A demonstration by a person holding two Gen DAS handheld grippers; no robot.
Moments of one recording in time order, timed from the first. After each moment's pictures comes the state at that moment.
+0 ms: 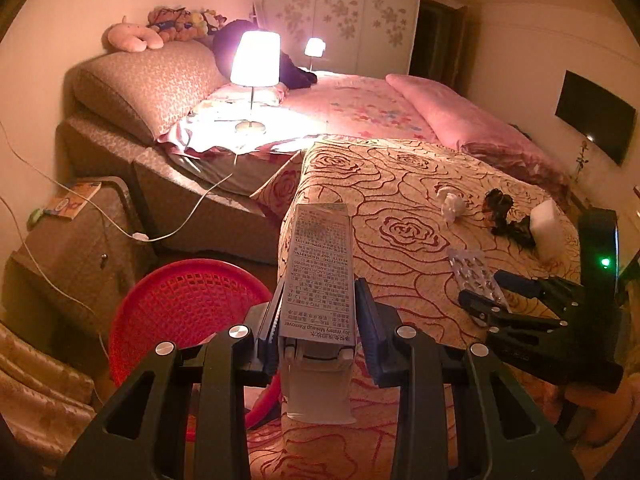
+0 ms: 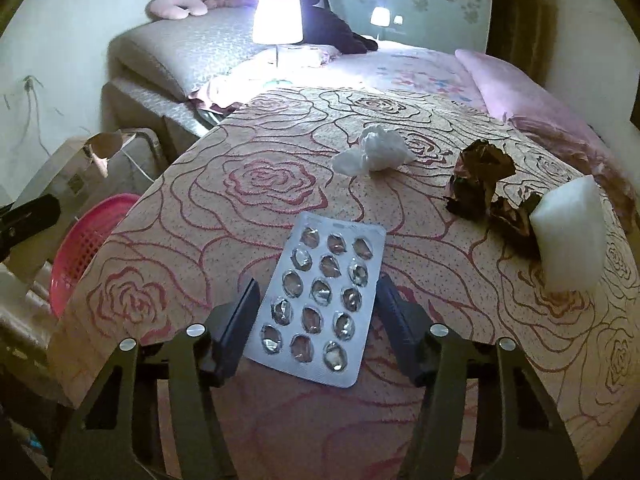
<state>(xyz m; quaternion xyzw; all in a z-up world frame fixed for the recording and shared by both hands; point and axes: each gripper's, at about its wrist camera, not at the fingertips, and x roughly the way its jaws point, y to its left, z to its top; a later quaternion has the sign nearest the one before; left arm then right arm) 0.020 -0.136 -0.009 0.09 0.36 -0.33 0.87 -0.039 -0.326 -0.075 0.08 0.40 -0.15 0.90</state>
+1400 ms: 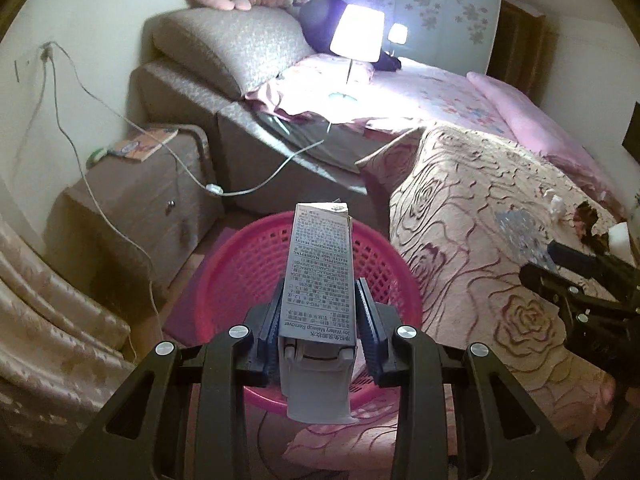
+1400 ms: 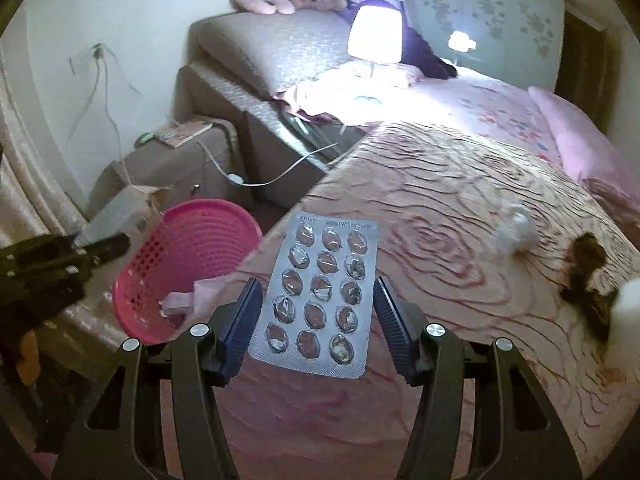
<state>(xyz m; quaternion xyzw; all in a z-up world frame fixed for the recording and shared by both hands) 0.061 -0.051 -0.039 0.07 0.40 -0.20 0.89 0.017 -0.243 -0.049 0.04 0.39 -0.03 0.92</state>
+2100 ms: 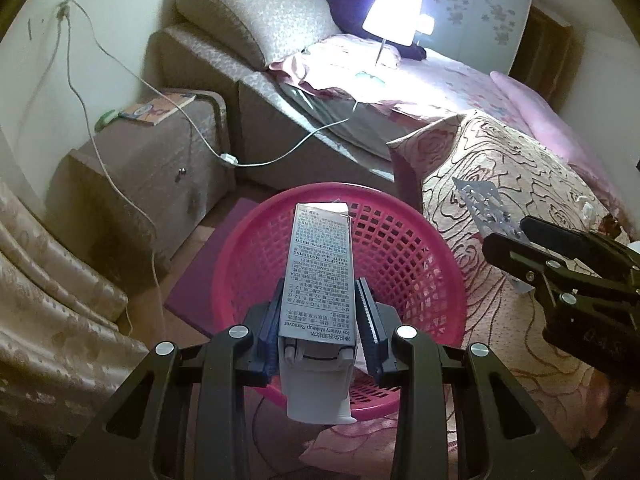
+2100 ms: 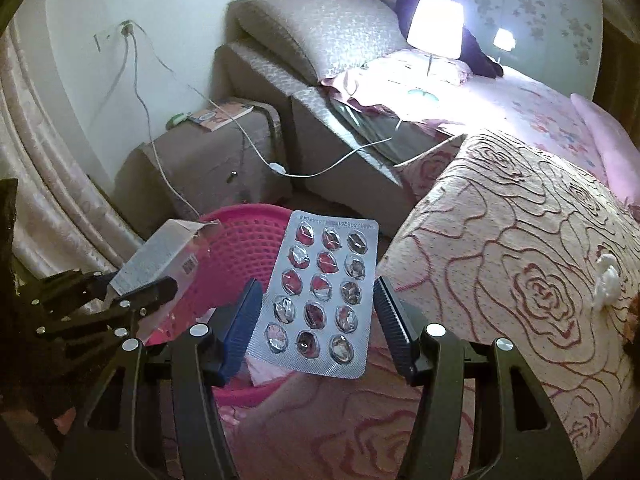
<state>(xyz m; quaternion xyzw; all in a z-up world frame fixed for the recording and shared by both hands) 0.087 -0.024 -0.067 0.04 0.44 -0.17 0.88 0.076 -0.191 -0.061 0.03 0.41 0.04 0.91</state>
